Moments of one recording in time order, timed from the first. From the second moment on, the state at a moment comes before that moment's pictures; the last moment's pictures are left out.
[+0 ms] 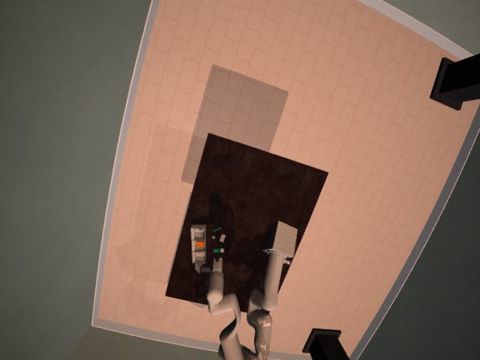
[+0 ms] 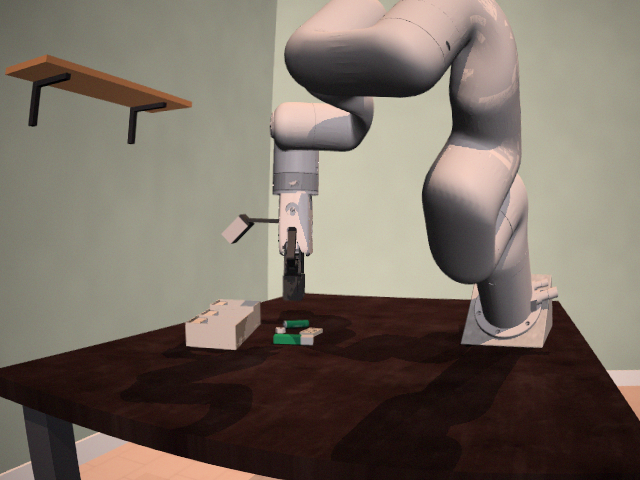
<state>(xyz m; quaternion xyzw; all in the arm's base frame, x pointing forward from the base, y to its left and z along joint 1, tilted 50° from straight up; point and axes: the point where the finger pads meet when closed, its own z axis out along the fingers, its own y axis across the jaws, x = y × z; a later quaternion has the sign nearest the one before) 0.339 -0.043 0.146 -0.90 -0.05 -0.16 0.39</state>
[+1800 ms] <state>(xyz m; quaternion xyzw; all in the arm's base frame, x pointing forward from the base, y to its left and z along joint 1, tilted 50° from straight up) 0.358 0.009 0.099 -0.90 -0.05 -0.16 0.39</state>
